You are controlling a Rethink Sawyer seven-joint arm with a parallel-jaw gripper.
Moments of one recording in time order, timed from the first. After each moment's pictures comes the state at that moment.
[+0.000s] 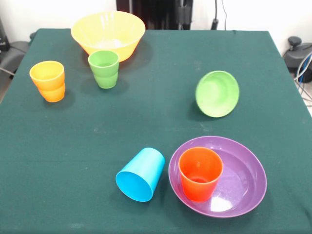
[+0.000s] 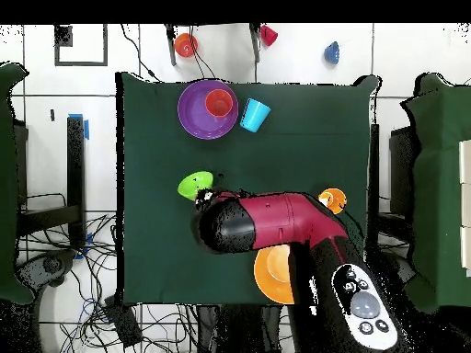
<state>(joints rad) -0.55 -0.96 0.48 1.96 -0.33 0.52 1.95</state>
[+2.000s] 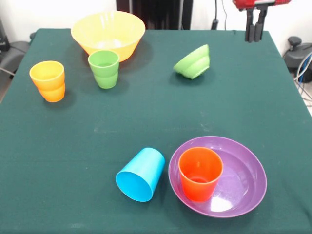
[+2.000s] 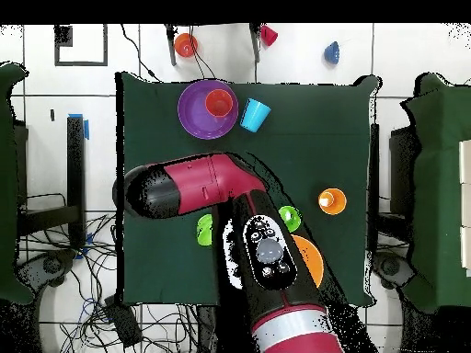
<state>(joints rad) -0.27 -0.82 0.38 1.72 -0.28 0.60 1.95</state>
